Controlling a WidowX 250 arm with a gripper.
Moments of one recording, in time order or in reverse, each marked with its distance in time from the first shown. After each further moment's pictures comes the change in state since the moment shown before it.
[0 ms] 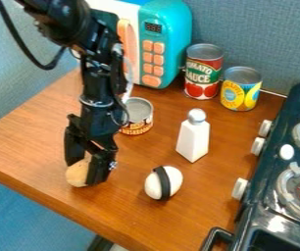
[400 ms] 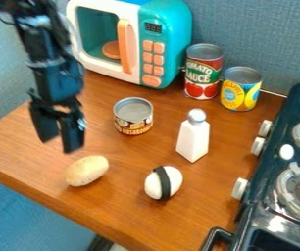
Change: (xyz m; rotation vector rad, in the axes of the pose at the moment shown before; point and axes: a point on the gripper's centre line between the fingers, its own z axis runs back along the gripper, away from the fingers) arm -0.025 0.031 0.039 -0.186 -0.172 0.105
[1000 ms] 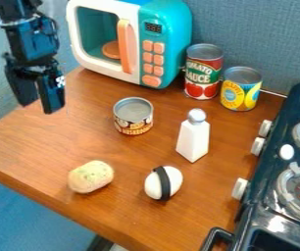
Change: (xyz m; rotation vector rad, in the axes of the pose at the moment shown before) arm 0.005 0.032 0.044 0.040 -0.081 0.061
